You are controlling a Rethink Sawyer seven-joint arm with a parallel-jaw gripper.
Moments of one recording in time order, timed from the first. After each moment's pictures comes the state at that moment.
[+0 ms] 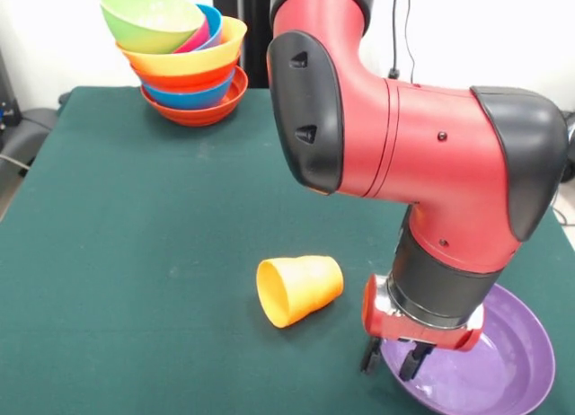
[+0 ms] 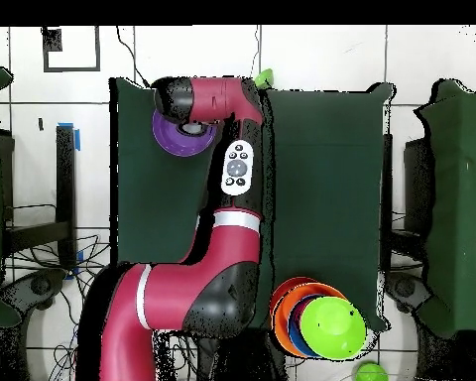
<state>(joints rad) 0.00 0.13 -0.26 0.40 0.11 0.99 1.84</state>
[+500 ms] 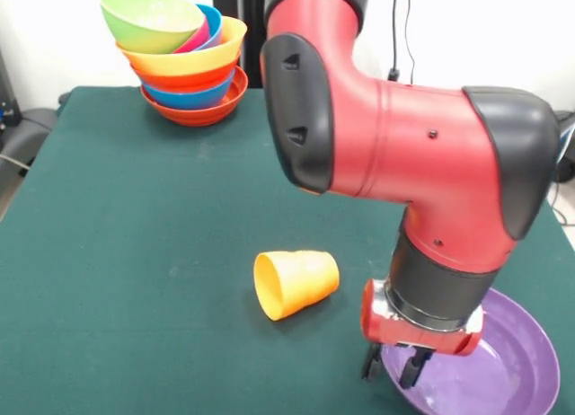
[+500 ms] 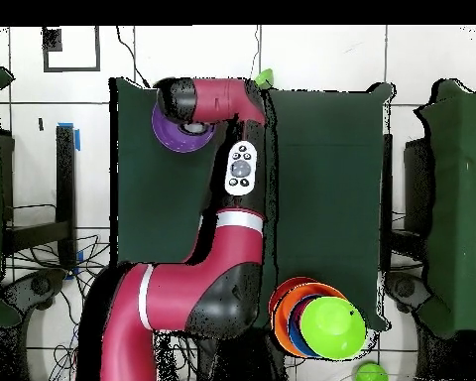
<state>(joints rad) -0.01 0.11 -0.23 0.44 0.12 0.93 1.84</state>
